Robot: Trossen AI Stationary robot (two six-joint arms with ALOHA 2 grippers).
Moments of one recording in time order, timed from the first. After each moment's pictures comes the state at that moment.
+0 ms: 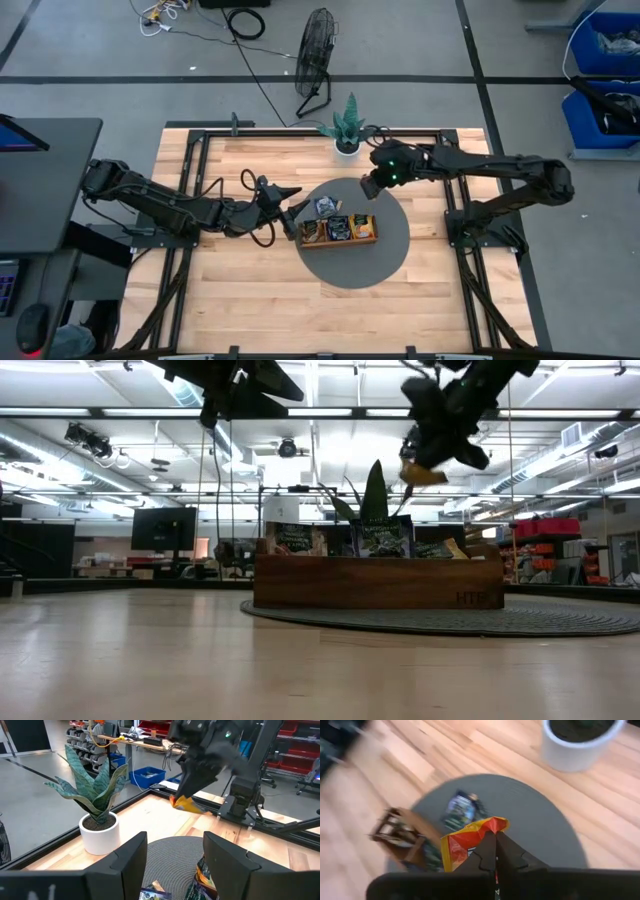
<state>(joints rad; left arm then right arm) -0.24 1.31 0.76 0.35 -0.78 -0.27 -0.23 1.28 1.05 -0.65 0.06 0.66</state>
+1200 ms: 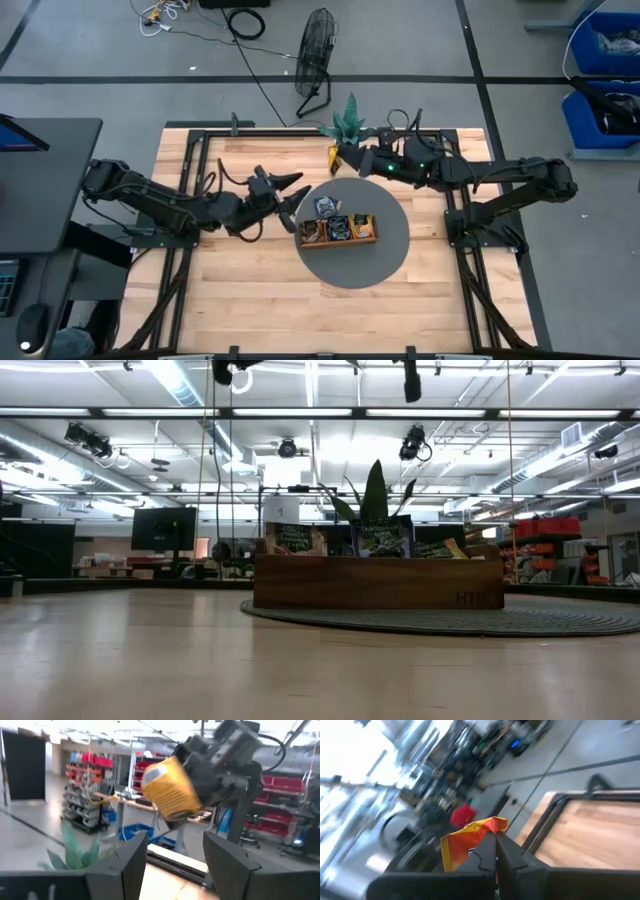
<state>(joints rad) -0.24 1.32 0.77 0.80 -0.78 -0.03 -0.08 1.26 1.05 0.23 0.23 0.92</state>
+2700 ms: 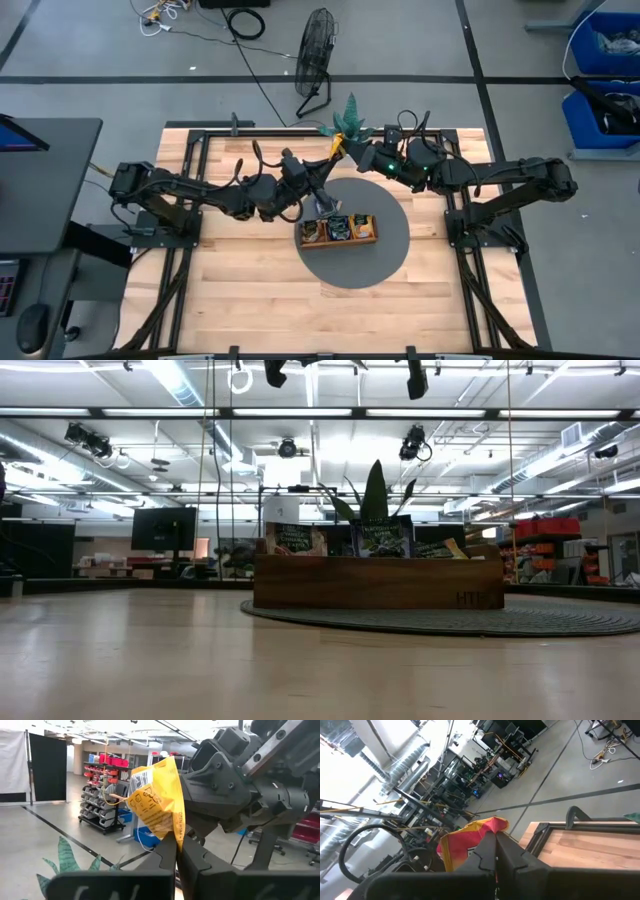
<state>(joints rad) -0.11 1.57 1.10 0.70 -0.74 -0.03 -0.04 1.27 1.05 0.28 0.43 0.86</state>
